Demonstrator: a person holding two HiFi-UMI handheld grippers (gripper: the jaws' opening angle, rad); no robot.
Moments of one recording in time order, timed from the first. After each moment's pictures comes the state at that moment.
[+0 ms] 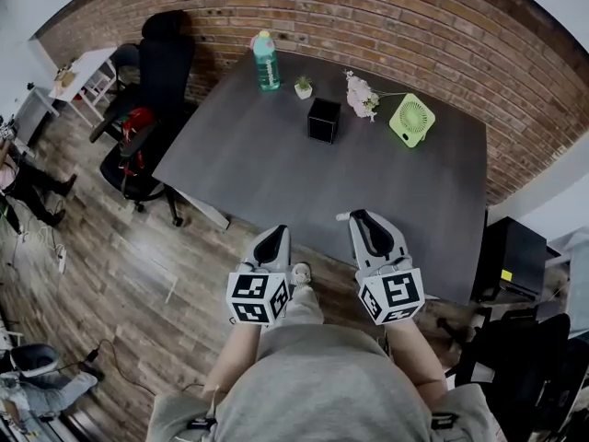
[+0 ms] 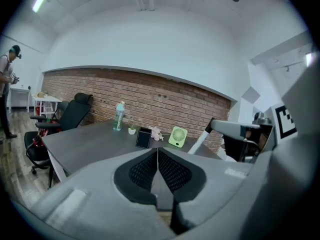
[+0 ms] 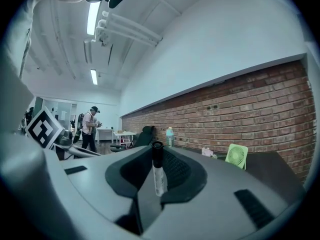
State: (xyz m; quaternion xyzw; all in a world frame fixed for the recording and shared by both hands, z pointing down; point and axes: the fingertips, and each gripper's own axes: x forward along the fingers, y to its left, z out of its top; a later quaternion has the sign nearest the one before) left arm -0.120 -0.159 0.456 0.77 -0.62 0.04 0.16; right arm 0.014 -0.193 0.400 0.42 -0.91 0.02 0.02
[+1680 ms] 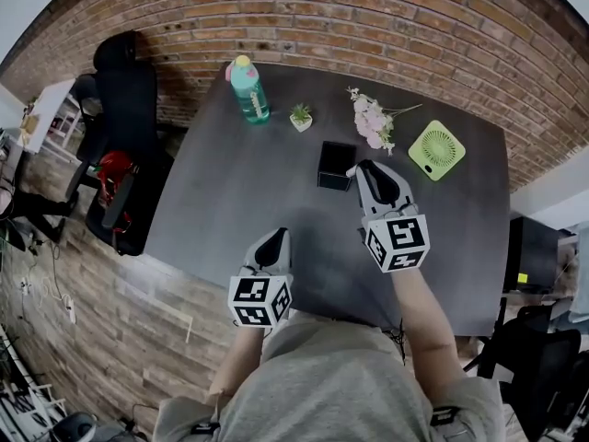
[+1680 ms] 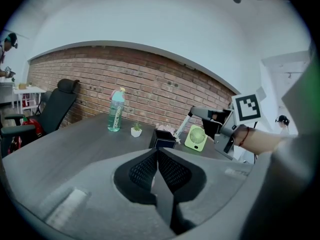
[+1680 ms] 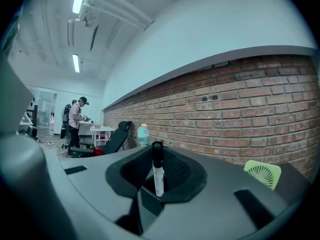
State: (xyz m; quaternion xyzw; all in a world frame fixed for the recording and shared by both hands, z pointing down) left arm -0.213 -0.391 0.491 0.79 -0.57 0.08 0.21; right arm -0.066 -0.507 0.416 0.49 -0.87 0.01 0.05
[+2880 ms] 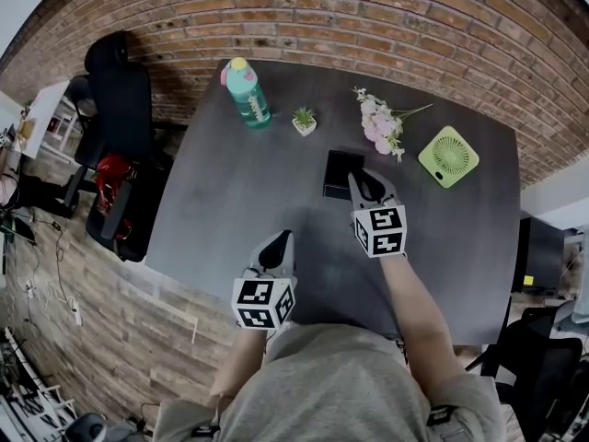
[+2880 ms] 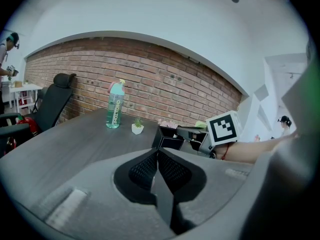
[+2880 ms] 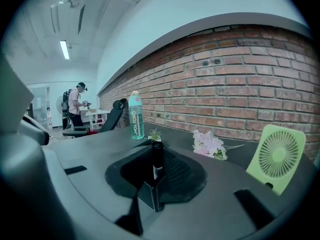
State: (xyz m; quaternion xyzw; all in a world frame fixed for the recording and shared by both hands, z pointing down) left arm -0.219 -0.436 0.515 0.79 -0.56 0.10 0.22; right arm -0.084 -0.577 0.537 0.50 -0.85 0.09 0.14
